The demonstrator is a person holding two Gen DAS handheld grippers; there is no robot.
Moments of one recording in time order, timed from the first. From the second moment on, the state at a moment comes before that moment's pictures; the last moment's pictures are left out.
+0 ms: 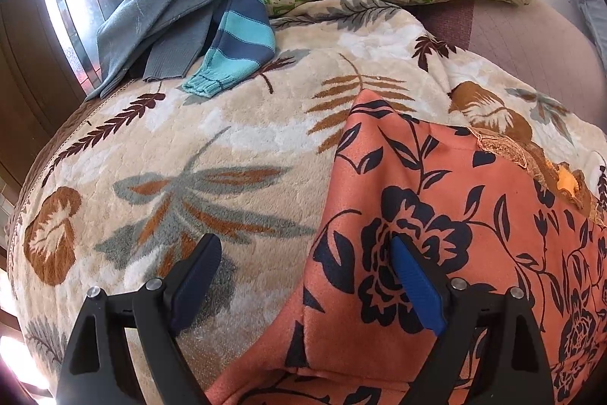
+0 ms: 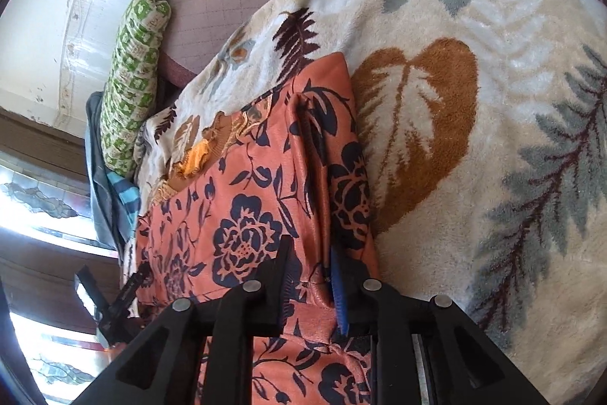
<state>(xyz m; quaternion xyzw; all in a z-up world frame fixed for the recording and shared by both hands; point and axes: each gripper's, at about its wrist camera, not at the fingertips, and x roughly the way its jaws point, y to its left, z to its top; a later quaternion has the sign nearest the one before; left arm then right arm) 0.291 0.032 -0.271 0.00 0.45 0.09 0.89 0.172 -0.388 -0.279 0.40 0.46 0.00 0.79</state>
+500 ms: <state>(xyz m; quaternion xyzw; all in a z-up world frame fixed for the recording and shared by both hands) 0.291 0.039 -0.270 0.00 0.44 0.09 0.89 0.126 -0.398 -0.253 0.37 0.44 -0.07 0.81</state>
